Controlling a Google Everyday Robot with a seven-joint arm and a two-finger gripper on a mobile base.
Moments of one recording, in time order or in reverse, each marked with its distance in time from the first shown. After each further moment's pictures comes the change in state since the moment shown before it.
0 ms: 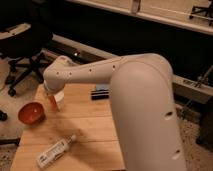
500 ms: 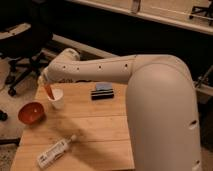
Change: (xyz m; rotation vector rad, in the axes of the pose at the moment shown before) arm -0.056 0.007 -0.032 -0.048 -0.211 -0.101
